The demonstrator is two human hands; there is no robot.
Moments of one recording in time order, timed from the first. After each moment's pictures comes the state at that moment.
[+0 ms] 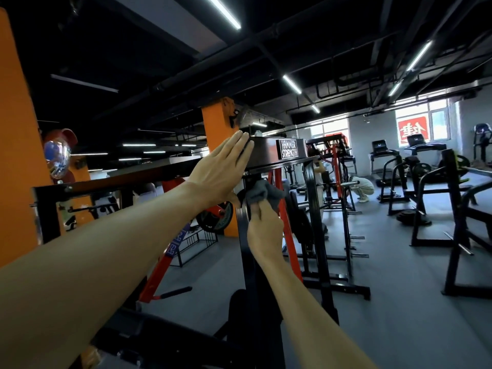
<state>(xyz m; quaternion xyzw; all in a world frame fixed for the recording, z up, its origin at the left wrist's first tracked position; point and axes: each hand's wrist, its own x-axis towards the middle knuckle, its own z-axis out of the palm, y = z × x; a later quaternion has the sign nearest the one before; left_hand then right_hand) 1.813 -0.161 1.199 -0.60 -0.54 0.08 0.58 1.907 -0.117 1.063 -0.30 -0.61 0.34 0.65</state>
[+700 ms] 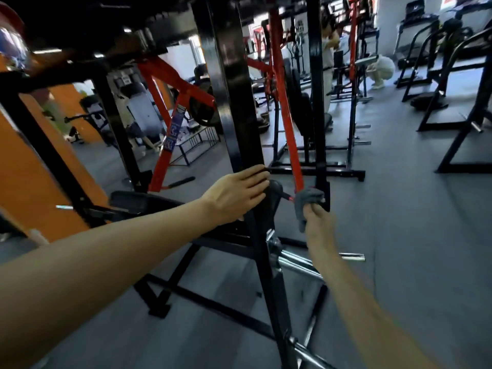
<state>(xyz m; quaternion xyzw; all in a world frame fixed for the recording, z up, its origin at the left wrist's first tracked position) 1.820 -0.167 0.909 -0.70 -0.38 0.41 0.45 2.002 -0.137 0.795 -0.44 -0.42 0.57 0.56</state>
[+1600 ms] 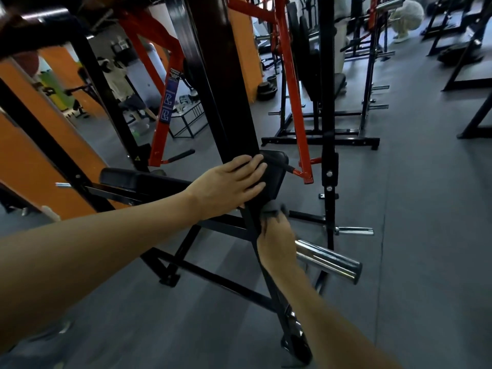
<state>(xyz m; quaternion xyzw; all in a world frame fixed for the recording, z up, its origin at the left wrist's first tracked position) 1.804 -0.155 0.862 -0.72 -0.35 0.36 0.47 1.925 -0.147 0.686 -0.50 -0.73 0.25 0.40</state>
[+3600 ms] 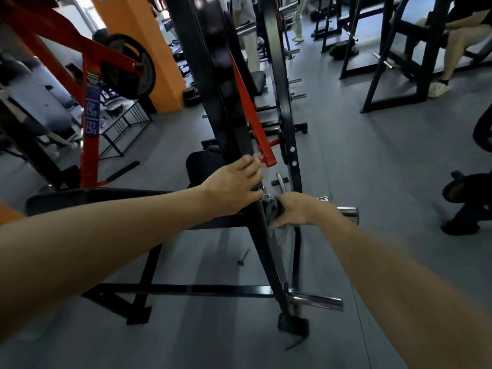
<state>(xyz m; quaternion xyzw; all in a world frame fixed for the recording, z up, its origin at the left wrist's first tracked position) 1.780 -0.140 0.808 -0.81 -0.21 0.28 0.47 1.968 -0.100 0.695 -0.49 -0.81 0.33 0.00</state>
